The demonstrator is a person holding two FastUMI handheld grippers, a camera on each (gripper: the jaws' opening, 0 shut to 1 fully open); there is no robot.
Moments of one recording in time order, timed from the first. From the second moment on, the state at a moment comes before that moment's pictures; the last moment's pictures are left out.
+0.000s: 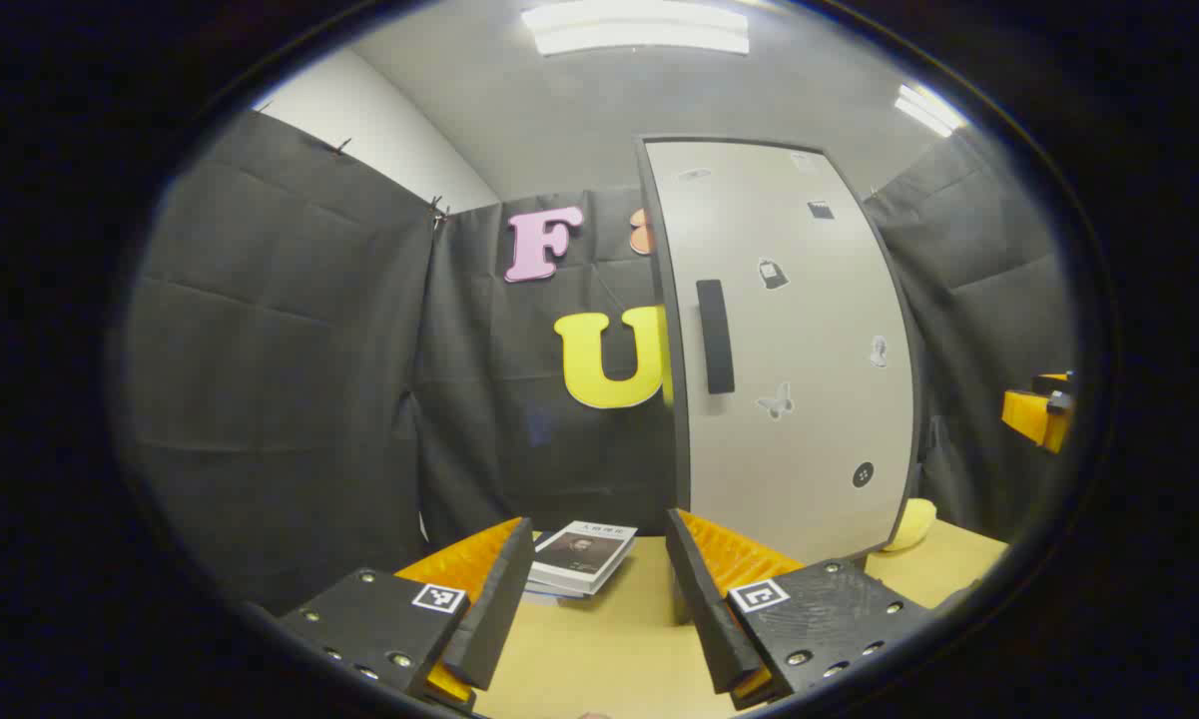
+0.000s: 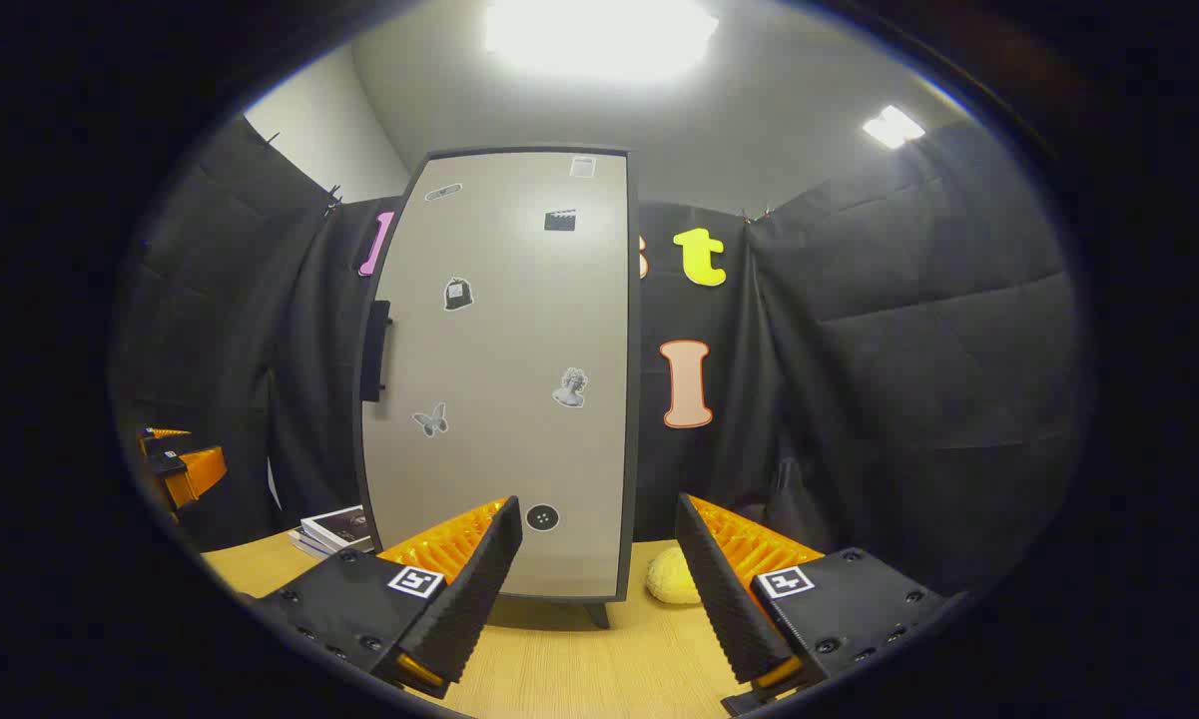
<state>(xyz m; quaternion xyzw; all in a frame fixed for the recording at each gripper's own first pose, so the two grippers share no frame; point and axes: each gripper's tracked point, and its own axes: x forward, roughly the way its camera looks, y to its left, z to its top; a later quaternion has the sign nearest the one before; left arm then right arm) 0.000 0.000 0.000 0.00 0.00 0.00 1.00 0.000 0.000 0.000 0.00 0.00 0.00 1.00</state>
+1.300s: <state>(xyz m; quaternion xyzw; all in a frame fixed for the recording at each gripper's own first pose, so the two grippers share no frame) -0.026 0.051 0.004 0.03 -0.01 0.03 1.00 0.041 0.072 0.039 0.03 0.00 0.06 1.00</state>
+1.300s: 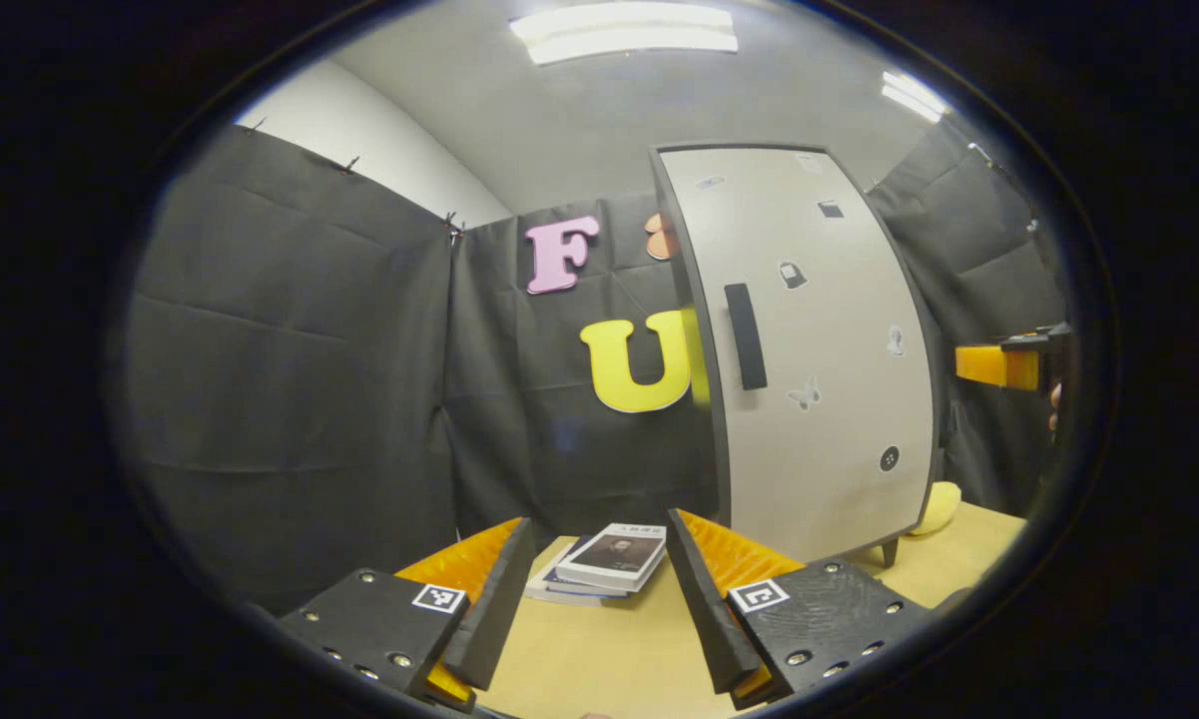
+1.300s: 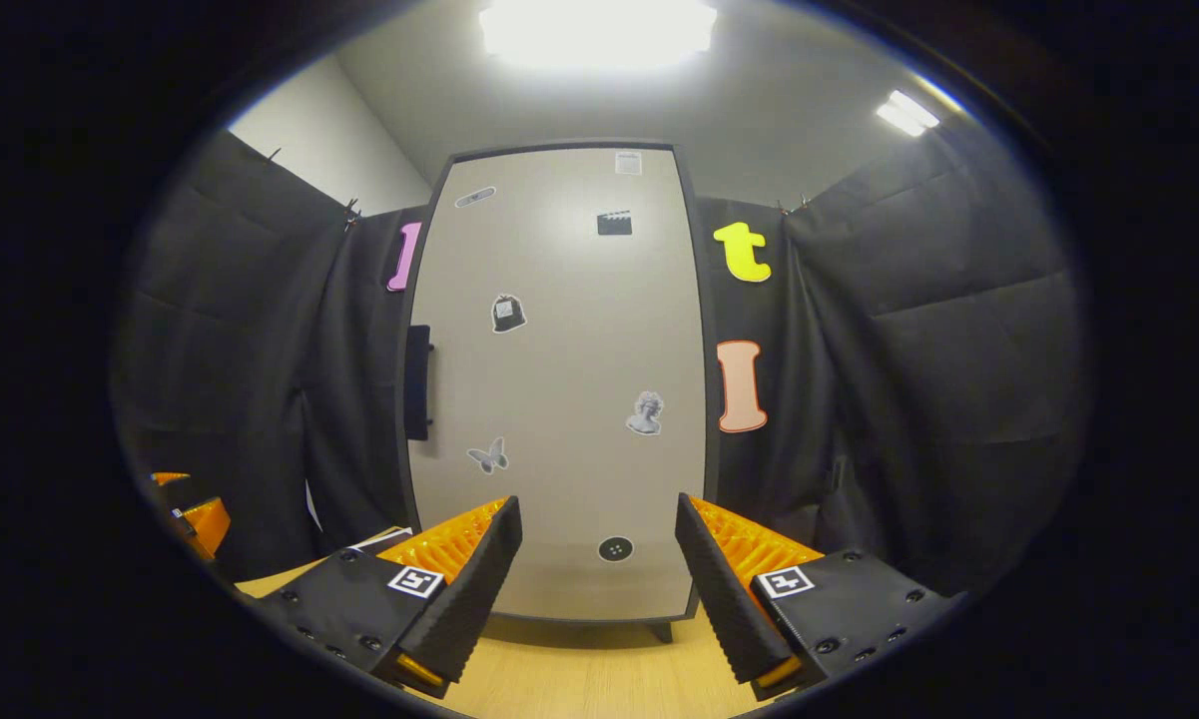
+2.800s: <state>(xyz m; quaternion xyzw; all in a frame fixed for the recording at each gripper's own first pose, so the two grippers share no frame) -0.062 0.201 -0.040 0.03 0.03 0.14 0.99 0.158 0.261 0.100 0.03 0.00 0.16 0.99</state>
